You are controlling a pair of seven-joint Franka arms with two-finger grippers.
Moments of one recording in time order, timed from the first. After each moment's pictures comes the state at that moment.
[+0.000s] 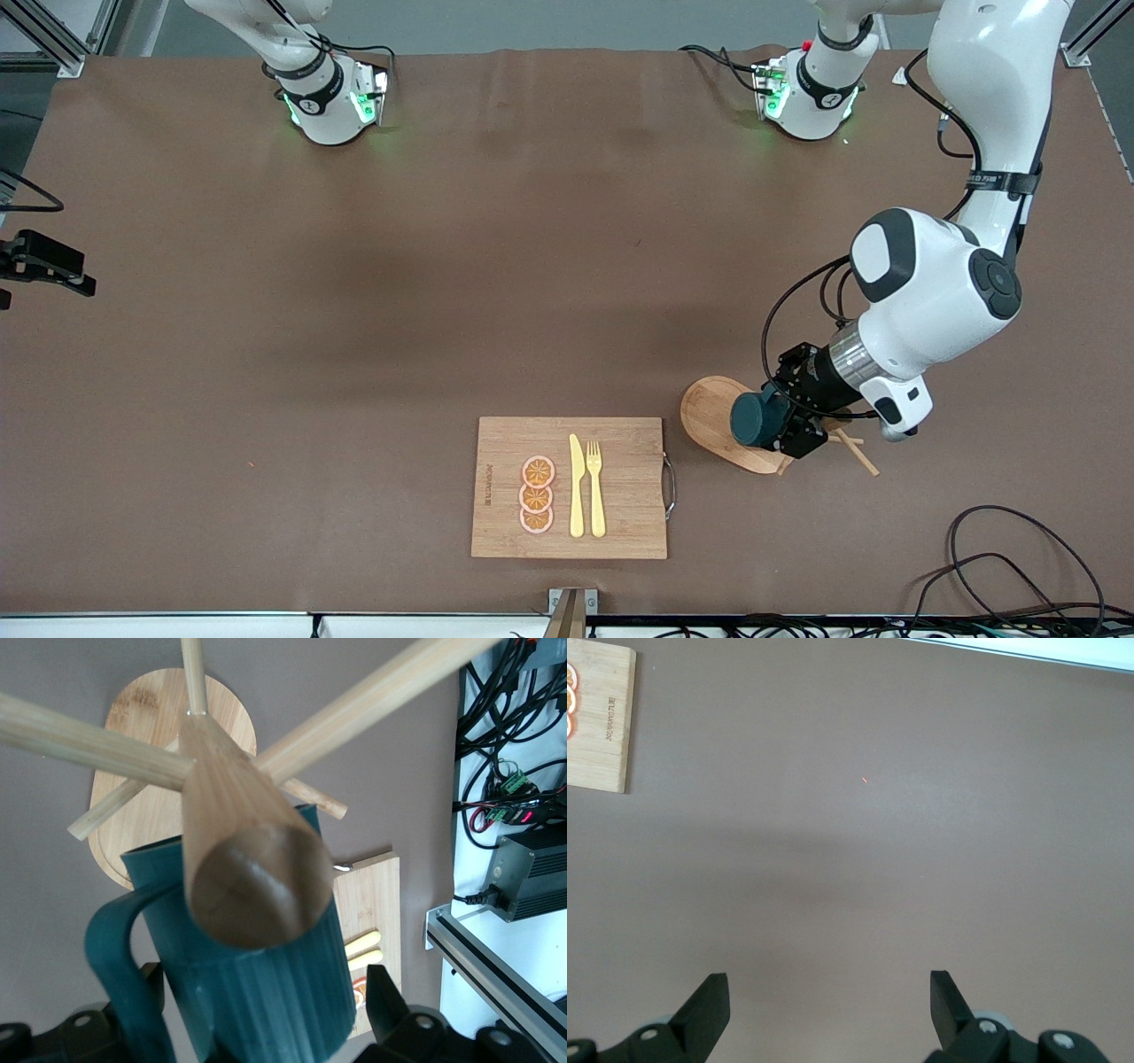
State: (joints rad) left arm -0.07 0.48 -0.24 -1.62 -0.31 2.39 -1.38; right arm -0.13 0.21 0.04 -1.29 0.01 1.52 -0.25
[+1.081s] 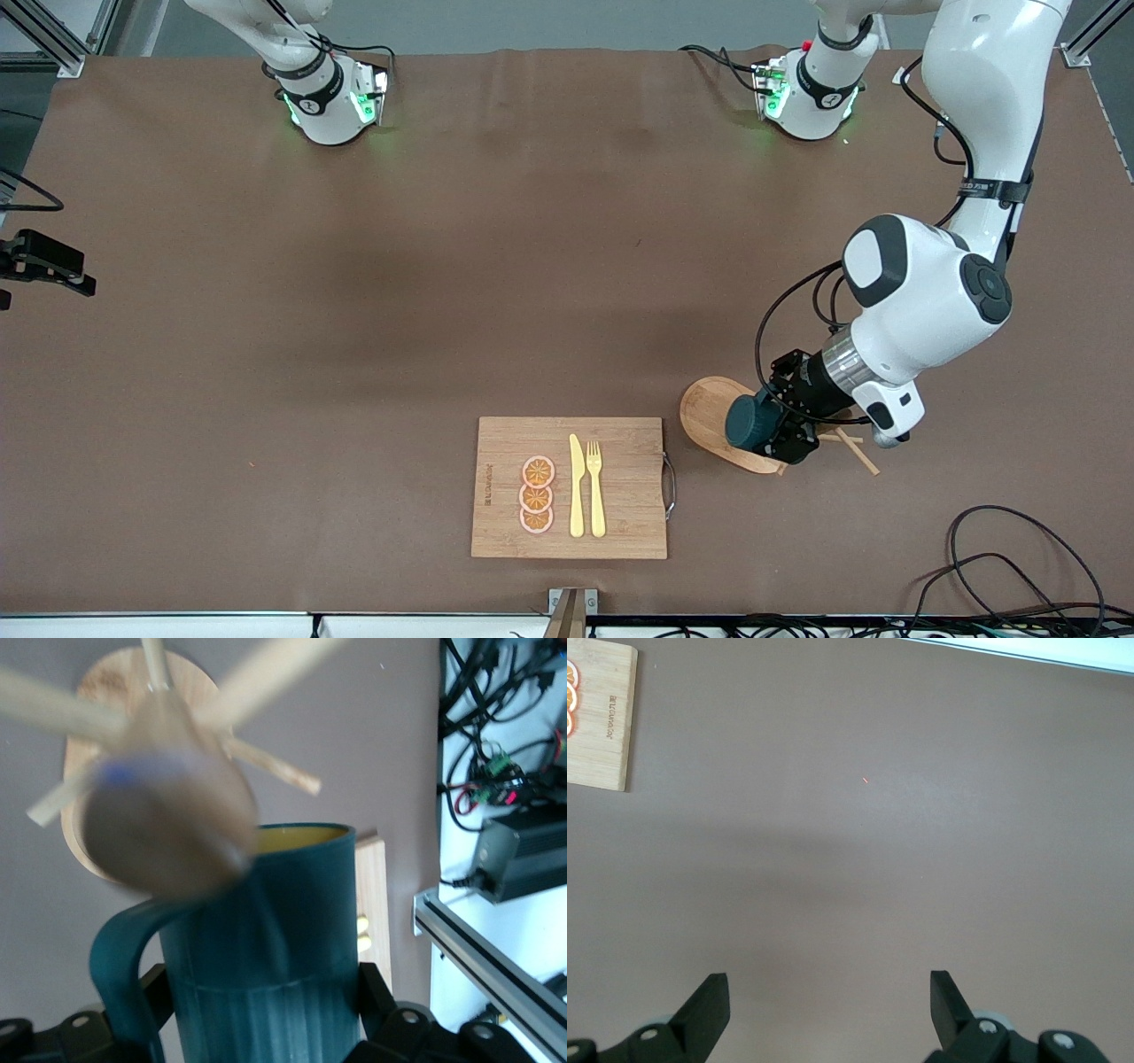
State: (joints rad) left arm -0.07 0.50 -0.27 -1.59 -0.31 2.42 -1.37; right arm -0.13 0.21 0.04 -1.29 0.01 1.52 -0.25
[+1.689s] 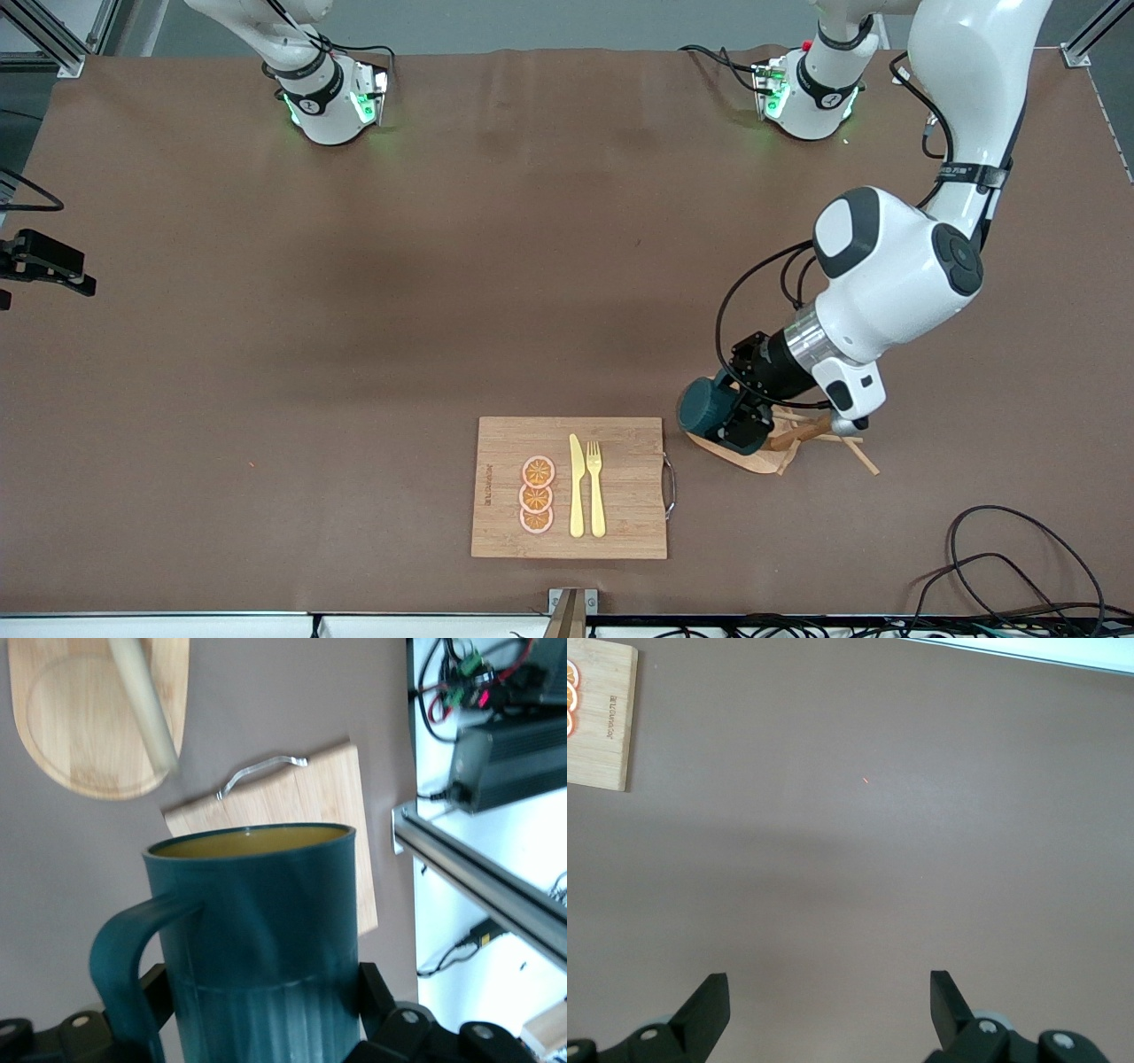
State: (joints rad) left arm -0.07 0.48 -0.38 -1.55 -0.31 2.40 -1.40; right arm -0.13 0.21 0.04 -1.29 0.01 1.52 -0.25
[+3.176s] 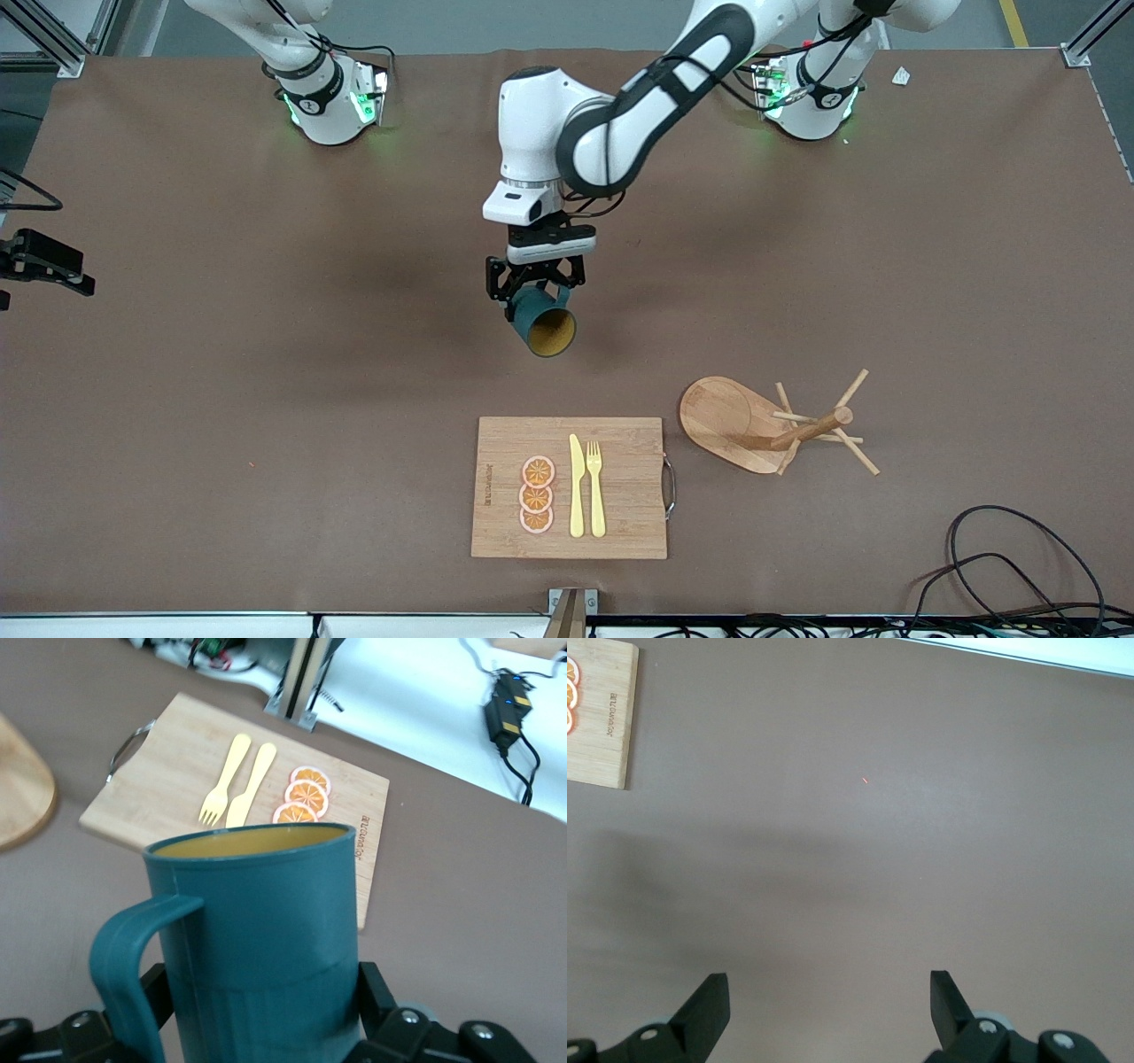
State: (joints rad) left arm -0.66 0.65 -0.39 -1.56 1.23 2.30 -2.04; right arm -0.13 0.21 0.04 -1.29 0.01 1.52 -0.26
